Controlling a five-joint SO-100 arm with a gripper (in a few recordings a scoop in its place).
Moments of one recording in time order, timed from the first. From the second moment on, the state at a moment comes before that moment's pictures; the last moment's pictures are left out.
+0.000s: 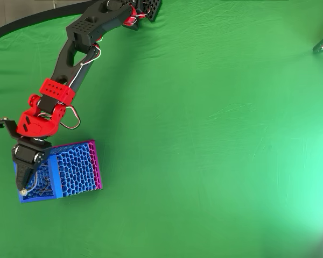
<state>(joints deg) 26.5 46.4 25.0 17.2 -11.6</state>
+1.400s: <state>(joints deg) 30.7 49.0 27.1 25.4 11.8</state>
